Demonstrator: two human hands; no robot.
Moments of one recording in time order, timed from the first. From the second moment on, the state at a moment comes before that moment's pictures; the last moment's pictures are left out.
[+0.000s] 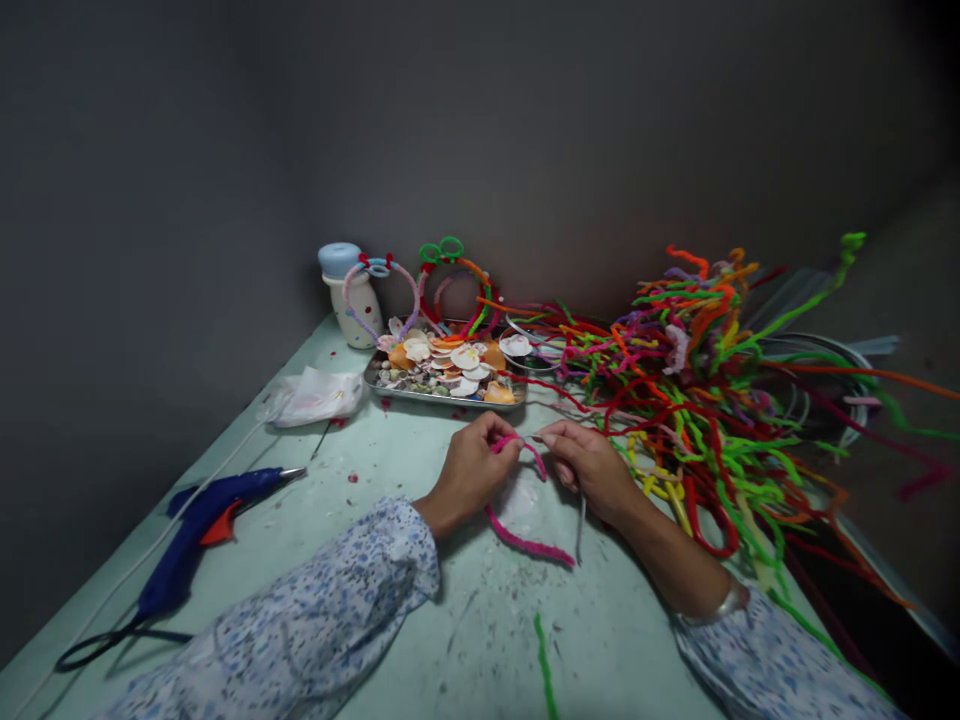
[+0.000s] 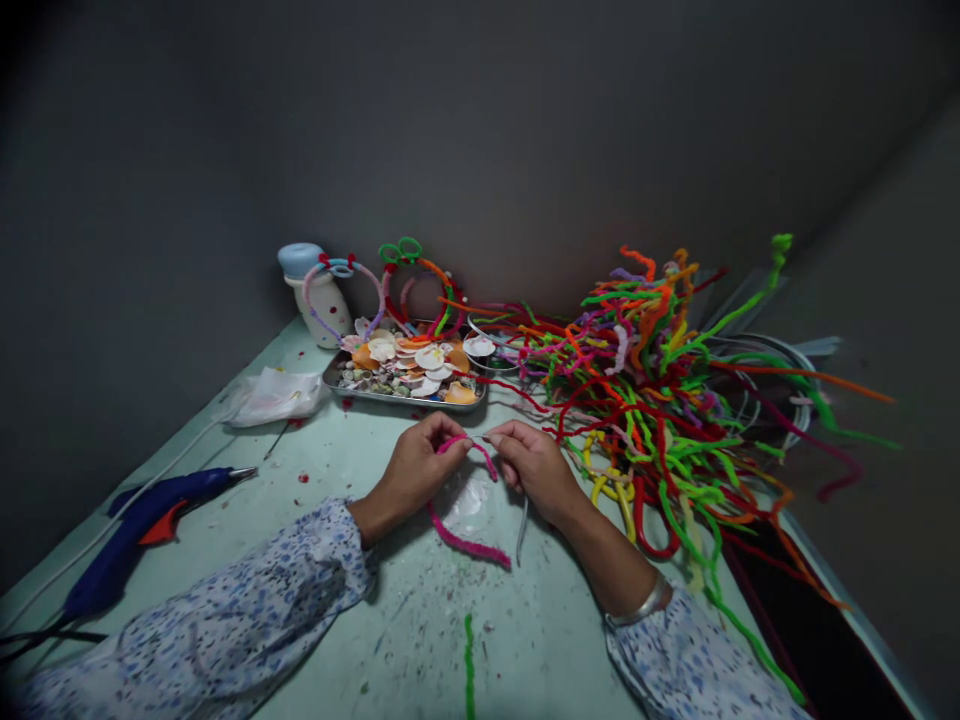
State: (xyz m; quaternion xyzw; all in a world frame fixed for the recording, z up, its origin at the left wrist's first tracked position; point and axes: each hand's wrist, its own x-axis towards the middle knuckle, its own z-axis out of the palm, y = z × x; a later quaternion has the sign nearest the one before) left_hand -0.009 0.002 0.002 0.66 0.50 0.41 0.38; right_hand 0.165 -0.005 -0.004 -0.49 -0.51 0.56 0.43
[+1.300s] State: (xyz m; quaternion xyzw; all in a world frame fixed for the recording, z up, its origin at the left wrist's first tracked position) left_hand -0.009 -0.004 0.009 0.67 0.50 0.43 0.34; right_hand 0.165 -0.008 -0.003 -0.48 -0.53 0.55 0.43
